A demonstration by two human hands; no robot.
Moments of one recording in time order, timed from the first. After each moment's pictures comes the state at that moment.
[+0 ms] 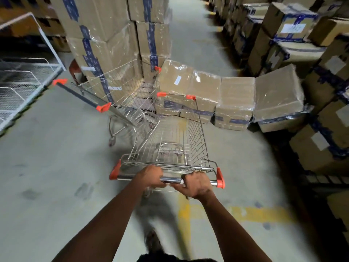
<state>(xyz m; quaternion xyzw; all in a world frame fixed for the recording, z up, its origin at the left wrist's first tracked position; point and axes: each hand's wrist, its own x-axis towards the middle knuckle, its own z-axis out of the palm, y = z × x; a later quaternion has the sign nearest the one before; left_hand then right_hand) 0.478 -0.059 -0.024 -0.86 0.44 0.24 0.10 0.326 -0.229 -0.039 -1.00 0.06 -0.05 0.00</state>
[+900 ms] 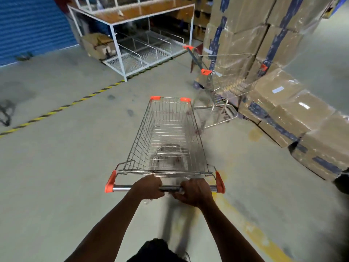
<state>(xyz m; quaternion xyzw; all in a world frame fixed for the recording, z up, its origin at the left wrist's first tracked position) 0.033 0.141 -0.034 -0.96 0.07 0.25 -0.09 0.058 -0.088 -0.051 -0.95 -0.32 0.00 0.05</state>
